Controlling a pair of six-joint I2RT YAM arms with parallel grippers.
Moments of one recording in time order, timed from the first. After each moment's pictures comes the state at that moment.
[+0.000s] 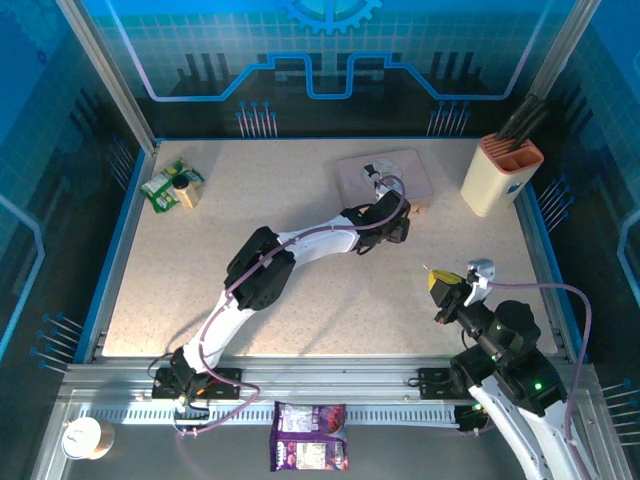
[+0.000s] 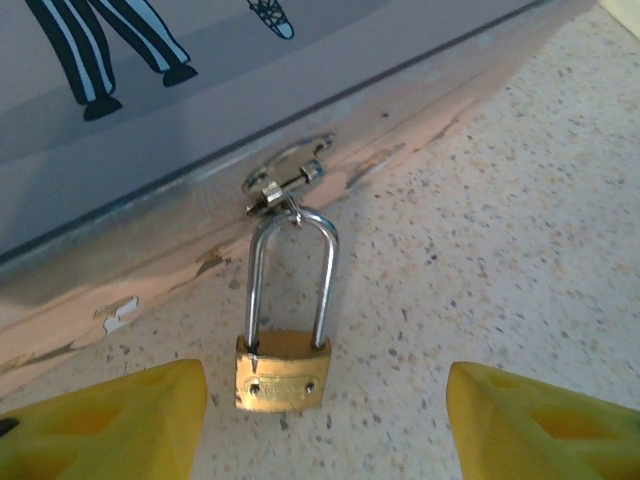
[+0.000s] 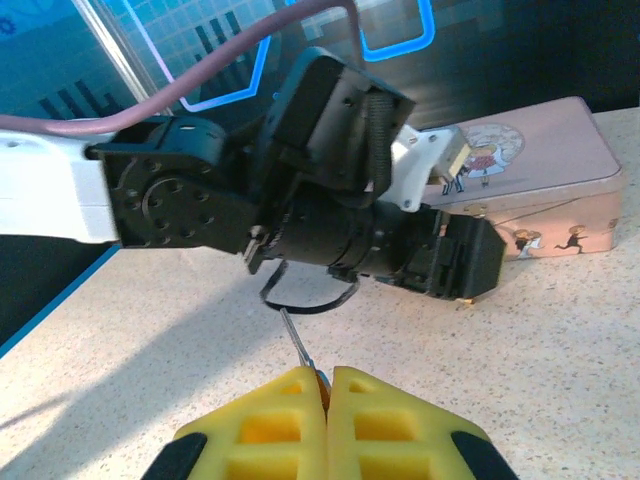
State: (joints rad) left arm -0.85 2.37 1.94 -0.39 -0.24 -0.53; right arm 0.43 0.02 0.49 -0.64 -0.06 0.36
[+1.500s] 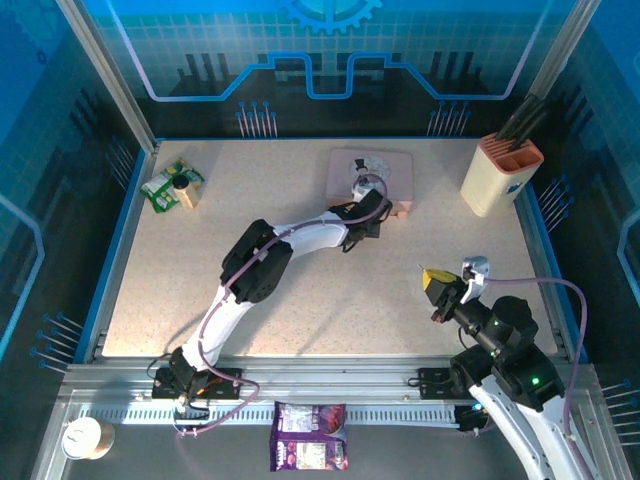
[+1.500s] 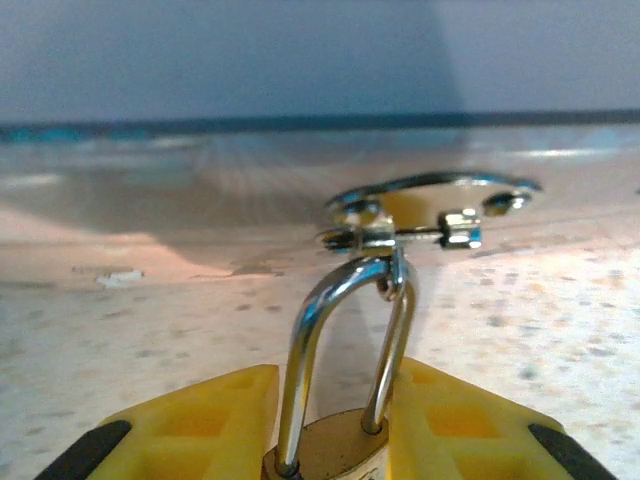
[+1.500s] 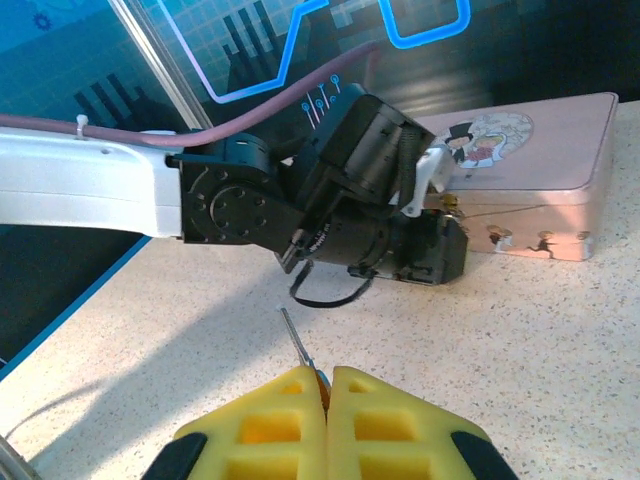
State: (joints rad) left arm -0.76 2.36 1.81 -0.38 -0.35 -0.62; right arm 0.43 0.07 0.49 -0.59 -0.12 0.38
